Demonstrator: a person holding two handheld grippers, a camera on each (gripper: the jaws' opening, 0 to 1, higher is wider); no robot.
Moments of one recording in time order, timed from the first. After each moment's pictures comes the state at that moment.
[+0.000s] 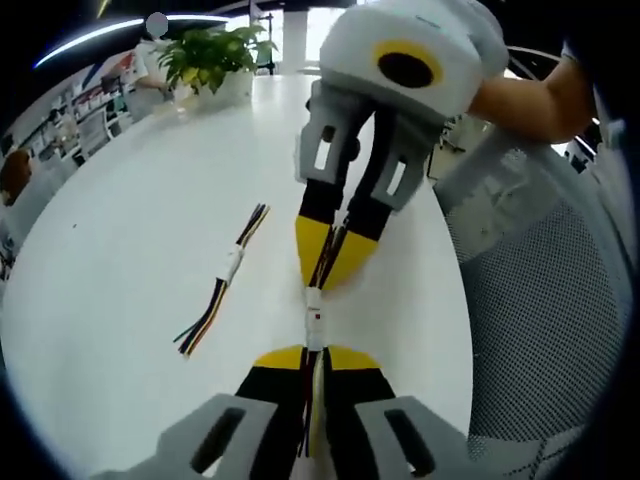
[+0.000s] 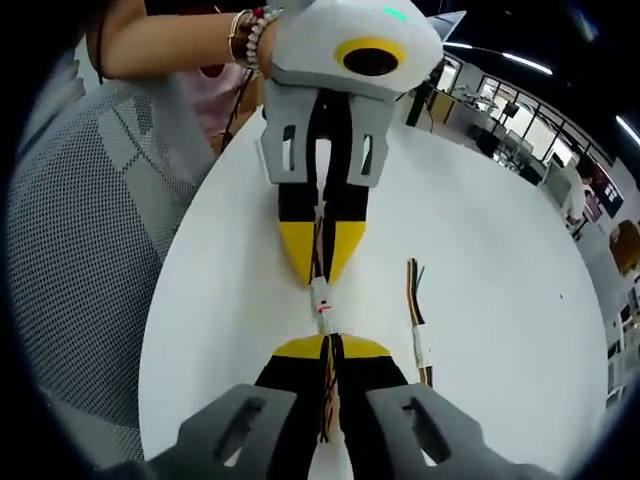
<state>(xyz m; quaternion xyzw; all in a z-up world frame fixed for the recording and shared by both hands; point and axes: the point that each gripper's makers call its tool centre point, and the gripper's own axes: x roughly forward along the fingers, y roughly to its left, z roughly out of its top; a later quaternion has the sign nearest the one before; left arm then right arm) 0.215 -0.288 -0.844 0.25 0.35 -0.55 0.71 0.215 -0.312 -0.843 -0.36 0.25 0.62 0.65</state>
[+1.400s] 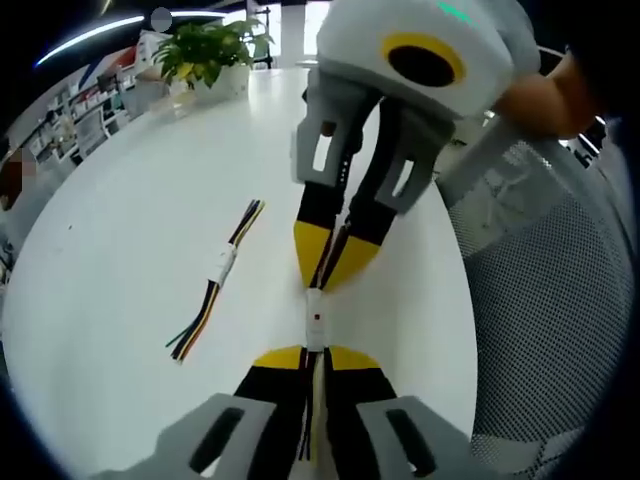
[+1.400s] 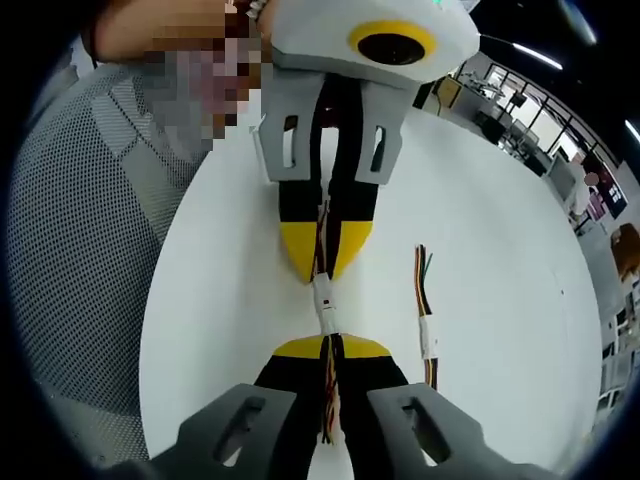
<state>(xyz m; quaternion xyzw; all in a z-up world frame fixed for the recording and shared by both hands) 0.213 -0.295 -0.852 0.27 0.35 -0.55 0.71 0.213 -0.319 -0.852 -0.39 0.27 0.60 0.64</state>
